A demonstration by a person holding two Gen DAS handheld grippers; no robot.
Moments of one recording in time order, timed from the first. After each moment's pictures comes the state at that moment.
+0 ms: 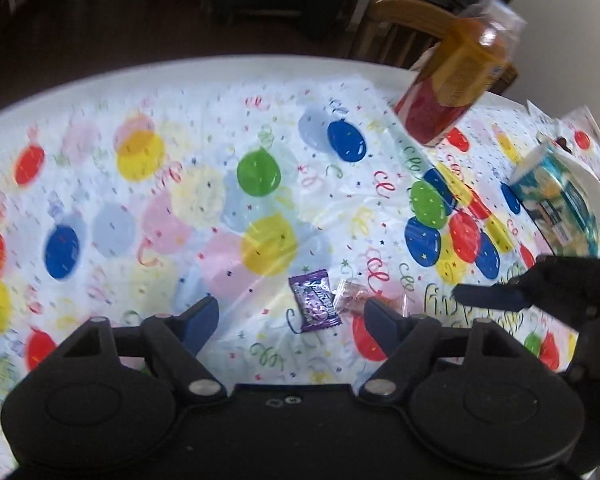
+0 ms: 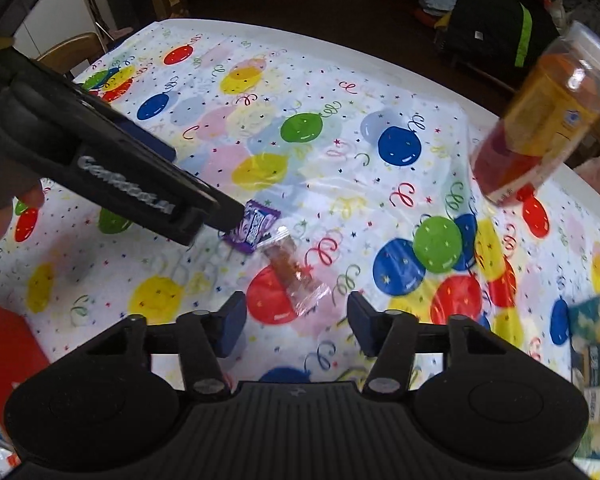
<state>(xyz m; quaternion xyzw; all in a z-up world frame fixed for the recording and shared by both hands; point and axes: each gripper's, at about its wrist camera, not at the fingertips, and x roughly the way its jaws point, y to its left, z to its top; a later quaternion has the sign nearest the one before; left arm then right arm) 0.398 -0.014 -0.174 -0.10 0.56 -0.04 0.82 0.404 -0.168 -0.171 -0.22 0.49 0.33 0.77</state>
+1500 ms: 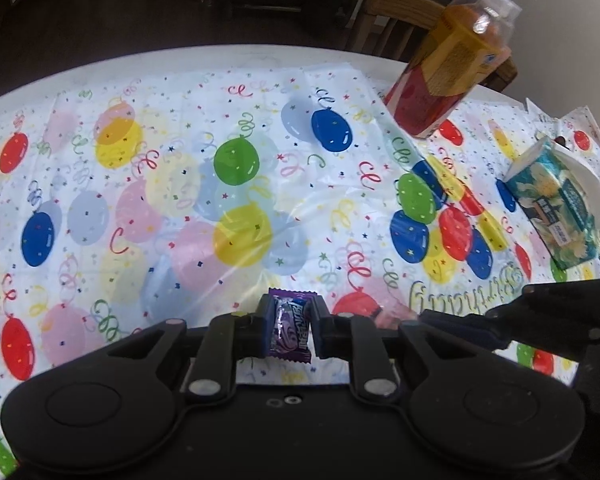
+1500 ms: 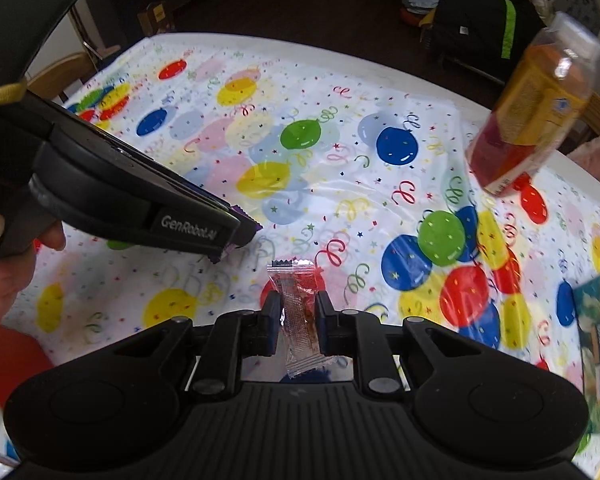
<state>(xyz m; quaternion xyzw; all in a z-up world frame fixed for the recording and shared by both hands) 0.391 -0.033 -0.172 -0.10 0.55 -0.04 0.83 0.388 -0.172 -0.158 -0.19 0.50 0.31 0.79</state>
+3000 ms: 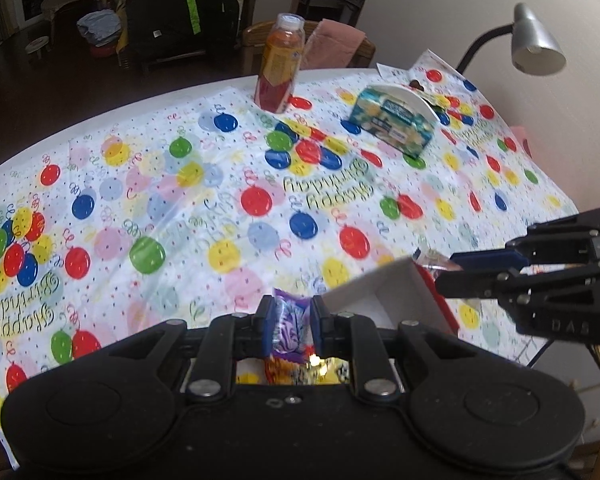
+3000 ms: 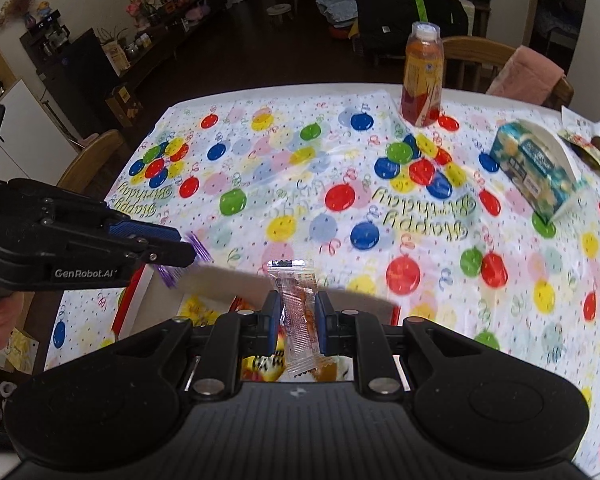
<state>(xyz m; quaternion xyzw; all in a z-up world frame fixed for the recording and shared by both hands) 0.172 -0.040 -0.047 -0.01 0.50 -0.17 0.85 0.175 -0.232 -0.029 -0.04 0.49 0.23 0.84</state>
